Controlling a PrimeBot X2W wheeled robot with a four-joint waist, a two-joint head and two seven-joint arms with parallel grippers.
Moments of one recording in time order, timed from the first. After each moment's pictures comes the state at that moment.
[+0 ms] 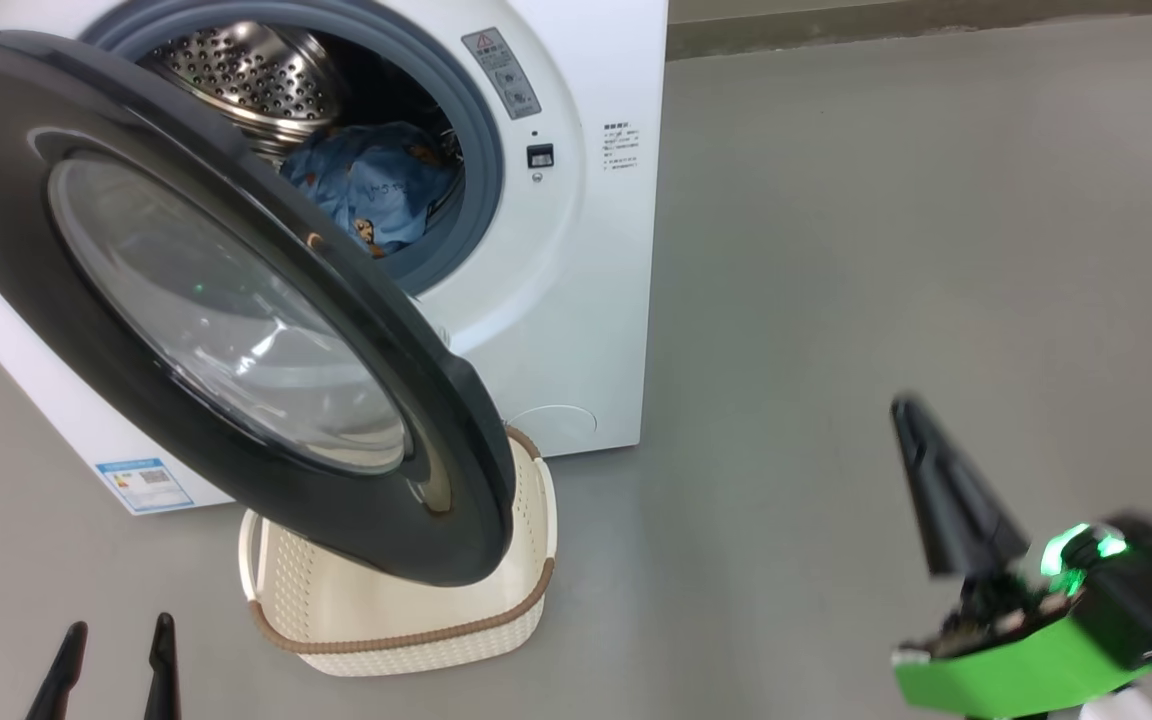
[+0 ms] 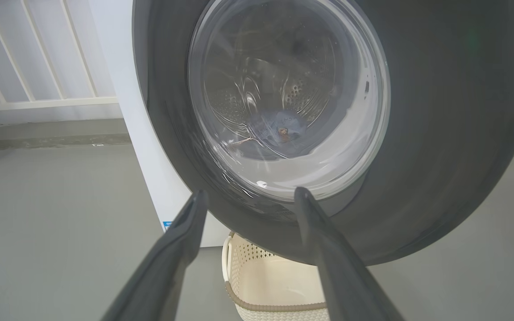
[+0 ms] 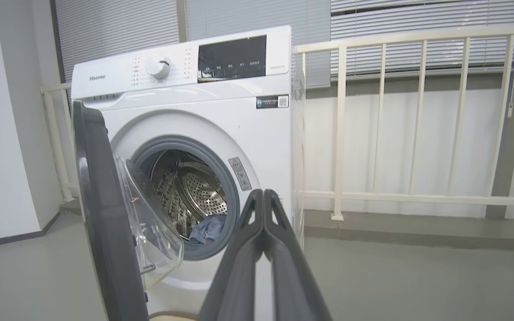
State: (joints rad) left arm 0.16 0.16 0.11 0.07 -0.24 -0.08 -0.26; right arm -0.02 -0.11 0.11 -0.17 0.23 0.13 -0.25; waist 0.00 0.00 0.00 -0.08
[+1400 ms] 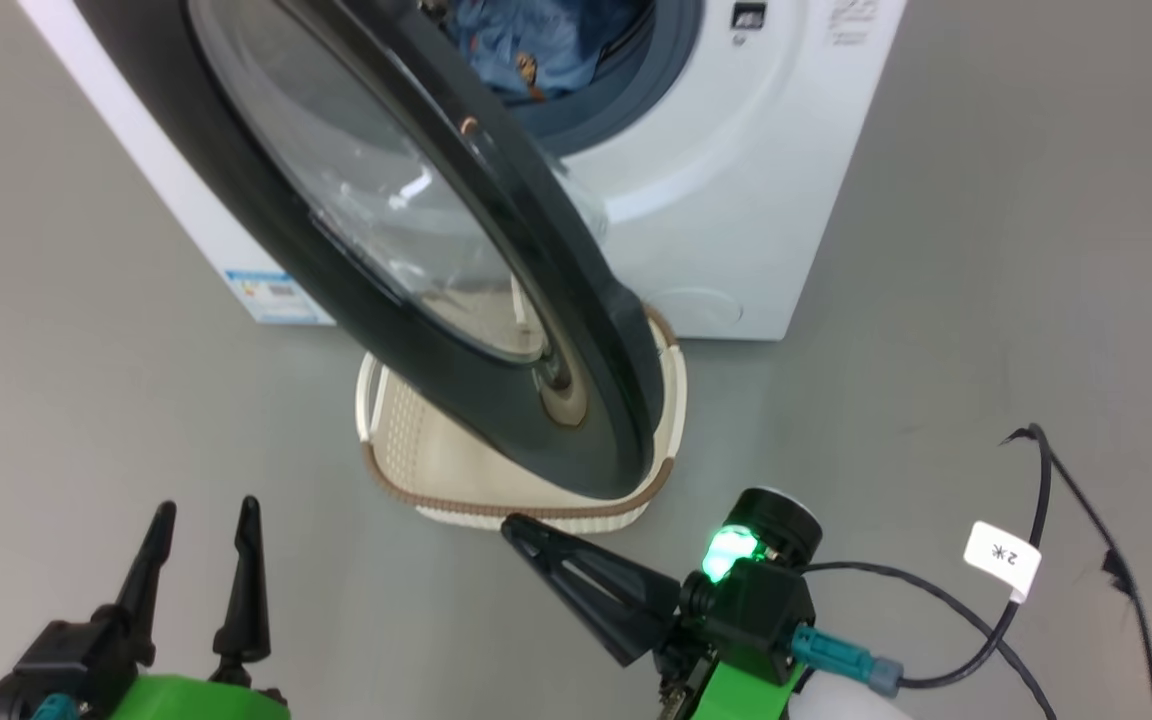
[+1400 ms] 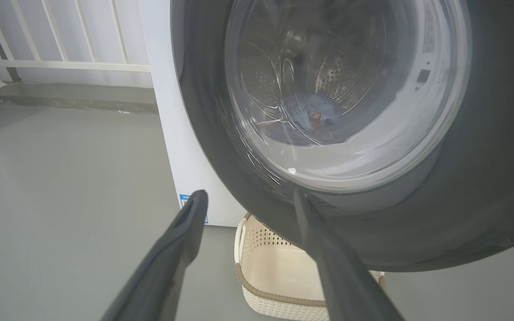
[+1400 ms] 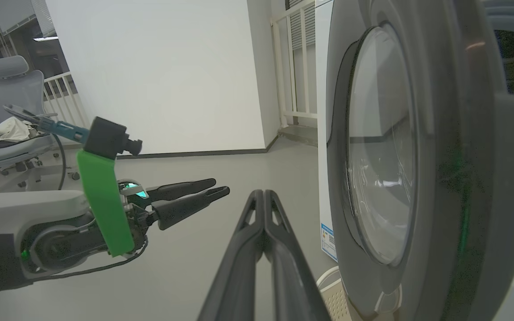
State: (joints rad) left arm -0.03 0.06 0.04 0.11 -0.22 -0.13 -0.26; right arm -0.35 -0.17 0.76 0.05 0.35 0.13 -0.26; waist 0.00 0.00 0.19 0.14
